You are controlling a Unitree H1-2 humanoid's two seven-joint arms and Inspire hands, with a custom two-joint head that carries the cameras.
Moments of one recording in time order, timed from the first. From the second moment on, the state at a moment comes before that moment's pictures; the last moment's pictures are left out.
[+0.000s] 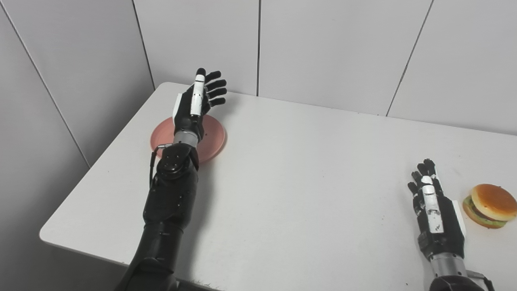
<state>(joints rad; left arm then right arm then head) -0.54 0.17 0.28 0.31 -0.16 0.09 0.09 -0.22 -0.08 -0.07 0.15 0.18 -0.06 0.13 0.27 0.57</state>
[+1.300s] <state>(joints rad) -0.70 0.49 0.30 1.10 -0.19 -0.28 -0.04 -0.22 -0.08 -0.08 0.15 0.19 -0.06 0.14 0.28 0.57</state>
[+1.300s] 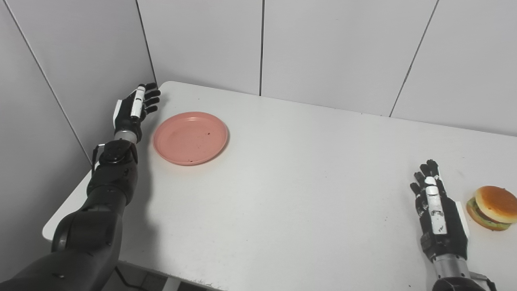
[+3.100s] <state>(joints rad) -0.55 0.19 0.19 0.74 -0.23 -0.20 -0.06 -0.21 -0.06 -0.06 0.13 0.15 -0.06 0.11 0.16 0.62</state>
